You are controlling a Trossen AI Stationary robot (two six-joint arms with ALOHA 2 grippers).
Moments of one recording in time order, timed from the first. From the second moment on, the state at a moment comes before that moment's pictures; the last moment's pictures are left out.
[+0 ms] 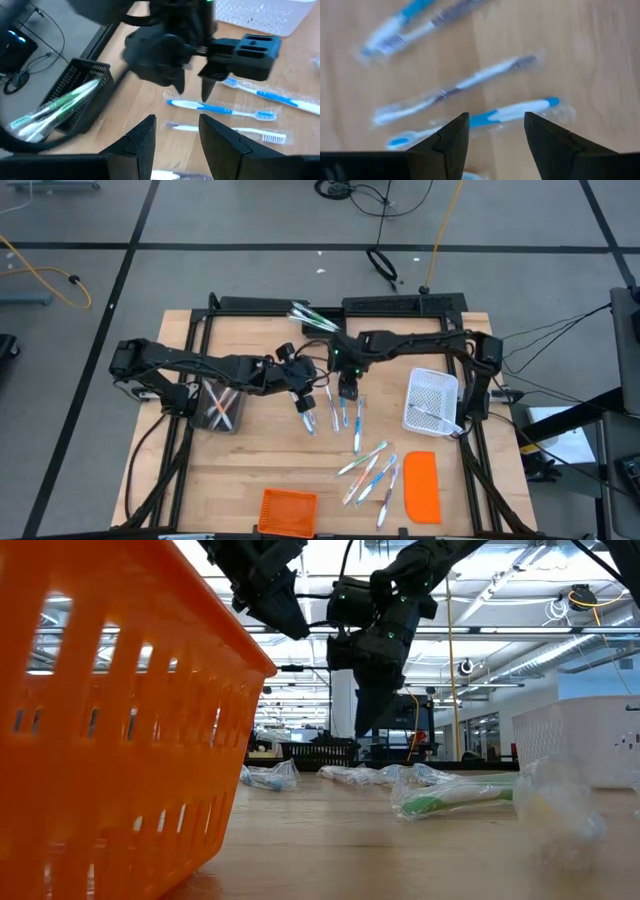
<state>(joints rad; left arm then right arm) -0.05 1.55 1.23 -0.46 -0.45 -0.15 -0.26 1.85 1.33 -0.65 -0.21 -0.04</state>
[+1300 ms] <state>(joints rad) -0.06 1.55 1.23 -0.51 -0.45 -0.18 -0.22 1.85 0.95 -0.13 -0.15 0.33</state>
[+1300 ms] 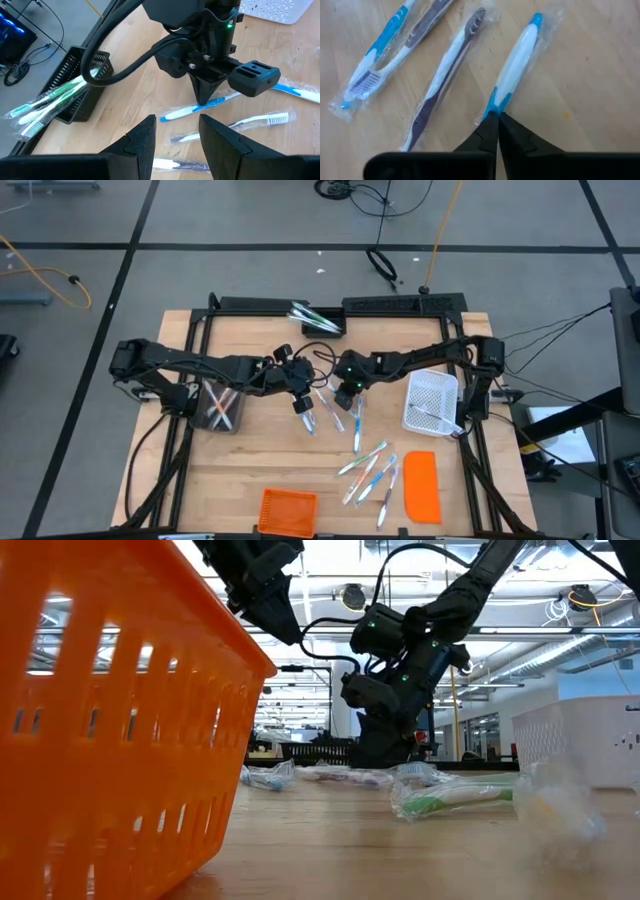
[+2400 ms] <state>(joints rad) -0.05 1.55 1.23 -0.23 -0.45 -0.16 -0.17 1.24 0.95 -0.09 -0.01 0.03</state>
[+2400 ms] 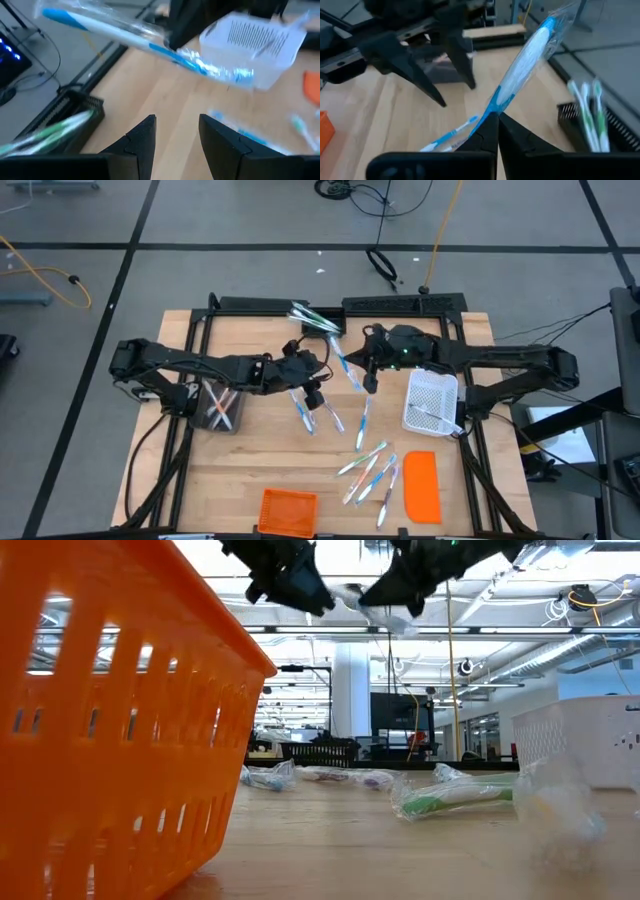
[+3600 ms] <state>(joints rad) -0.05 1.55 1.23 0.15 -0.24 0.00 0.00 1.16 0.95 -0.08 0.06 -0.12</state>
